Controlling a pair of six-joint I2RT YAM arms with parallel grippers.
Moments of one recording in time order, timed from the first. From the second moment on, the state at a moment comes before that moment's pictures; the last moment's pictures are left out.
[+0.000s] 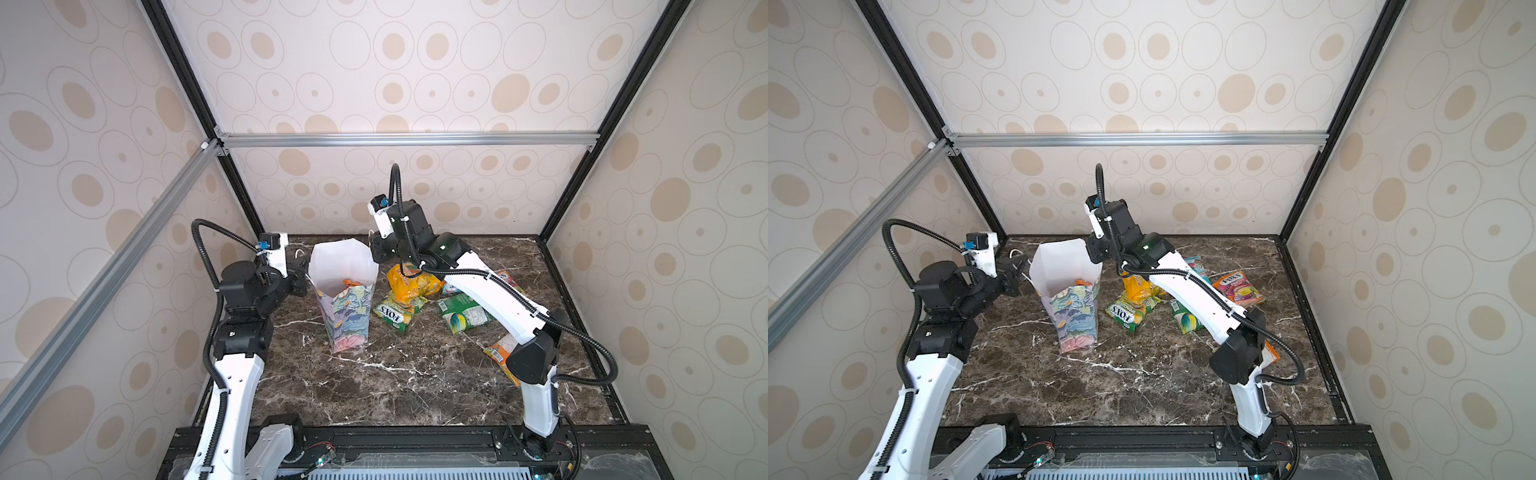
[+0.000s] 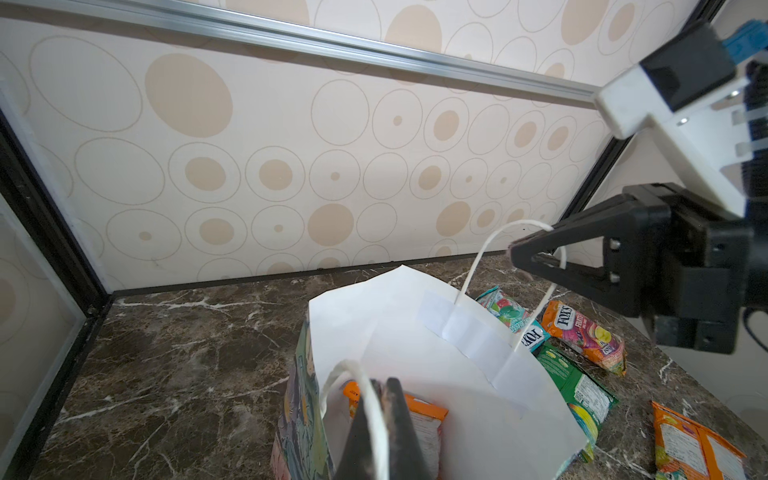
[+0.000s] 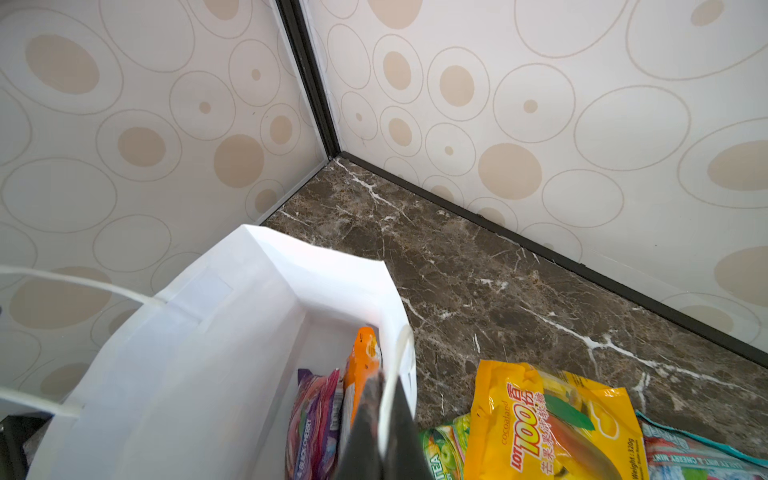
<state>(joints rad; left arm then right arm) 0.09 0.92 0.97 -0.22 0.46 -0.09 0.81 1.98 2.17 -0.66 0.07 0.17</state>
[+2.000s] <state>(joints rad) 0.09 0.96 0.97 -0.25 0.36 -0.09 0.74 1.40 1.51 -0.99 0.32 0.26</state>
